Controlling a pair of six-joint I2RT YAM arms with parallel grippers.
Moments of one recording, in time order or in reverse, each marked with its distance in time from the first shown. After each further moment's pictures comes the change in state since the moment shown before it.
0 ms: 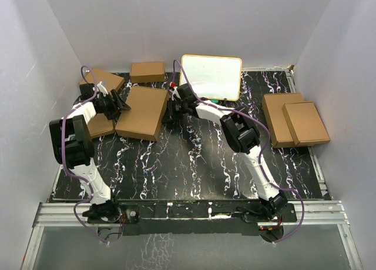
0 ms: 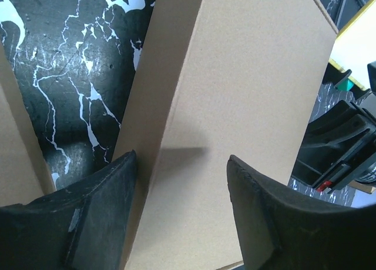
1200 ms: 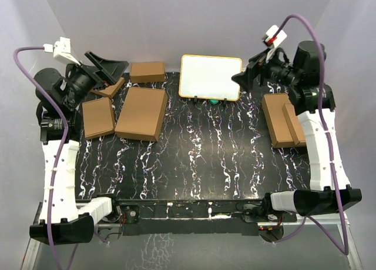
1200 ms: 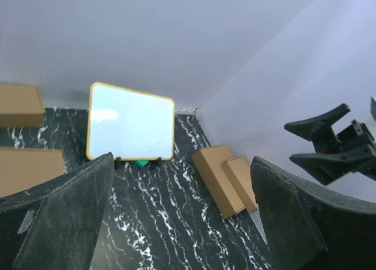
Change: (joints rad) left arm -0.160 -0.820 0.143 0.018 -0.050 -0.331; right arm -0.522 -1.139 -0.227 -0.442 -0.219 -0.797
